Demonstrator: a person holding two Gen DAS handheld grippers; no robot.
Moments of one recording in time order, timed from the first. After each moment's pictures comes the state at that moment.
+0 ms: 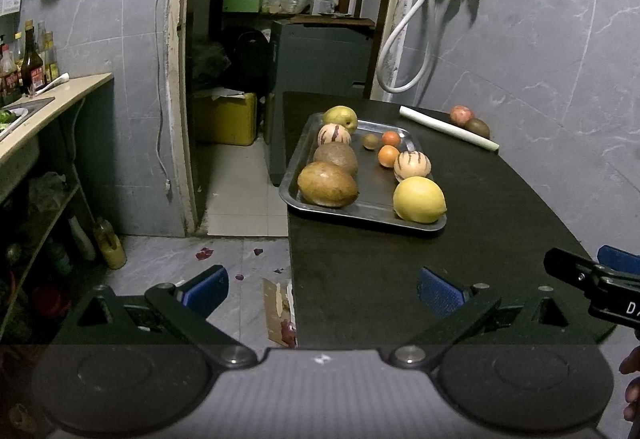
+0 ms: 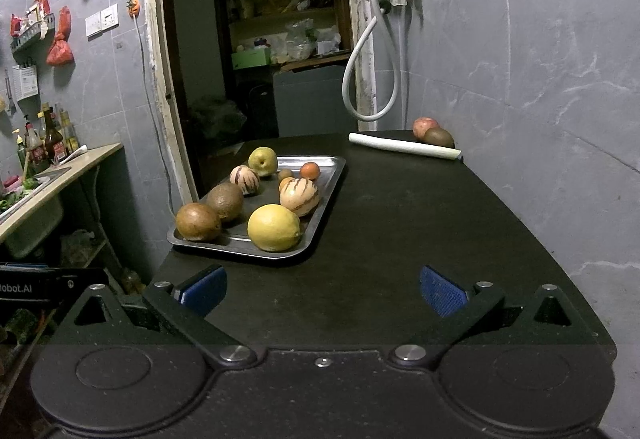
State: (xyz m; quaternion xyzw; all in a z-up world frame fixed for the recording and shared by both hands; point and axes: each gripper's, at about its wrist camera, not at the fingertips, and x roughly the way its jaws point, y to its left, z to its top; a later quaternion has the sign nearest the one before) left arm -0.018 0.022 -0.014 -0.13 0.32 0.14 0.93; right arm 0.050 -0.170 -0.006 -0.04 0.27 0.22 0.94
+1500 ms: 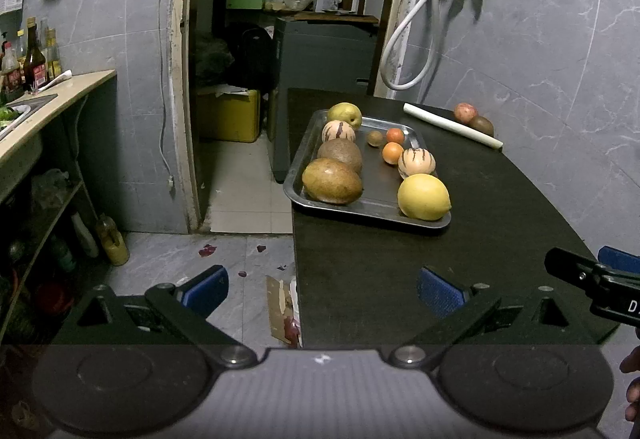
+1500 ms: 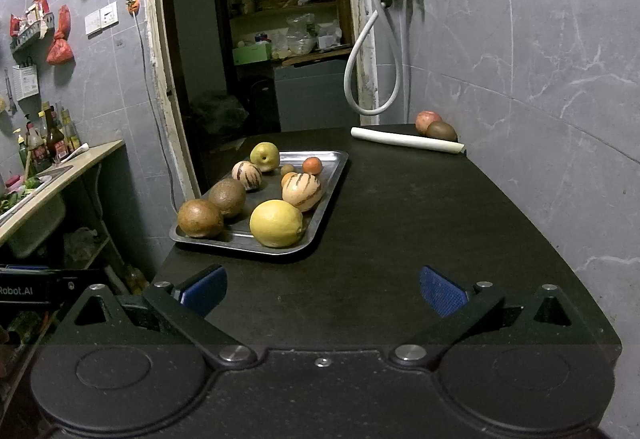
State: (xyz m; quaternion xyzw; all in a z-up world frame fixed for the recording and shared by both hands) left arm -0.021 0.025 -0.015 -0.13 0.33 0.15 0.92; right arm 0.052 -0.167 -0.009 -0.04 0.28 0.22 0.93
